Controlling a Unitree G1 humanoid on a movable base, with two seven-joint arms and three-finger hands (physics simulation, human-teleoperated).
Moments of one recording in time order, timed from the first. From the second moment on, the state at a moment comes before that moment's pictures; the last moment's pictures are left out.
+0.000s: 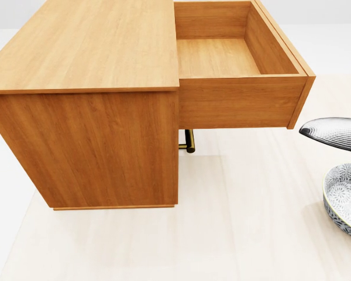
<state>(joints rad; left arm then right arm) -0.28 0.37 0.49 -1.04 -0.84 0.09 0.37 -0.37 -0.17 -0.26 -0.79 0.35 0.09 -0.21</state>
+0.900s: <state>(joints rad) -0.27 0.38 0.48 -1.05 -0.85 0.09 0.38 -0.37 -0.80 -0.57 -0.29 -0.14 0.09 0.56</state>
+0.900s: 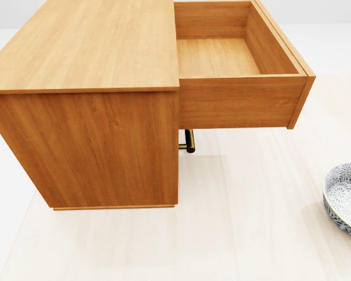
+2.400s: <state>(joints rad) -0.23 0.42 0.47 -1.05 -0.88 0.09 0.41 -0.16 -1.00 -0.80 0.34 -0.56 0.00 0.55</state>
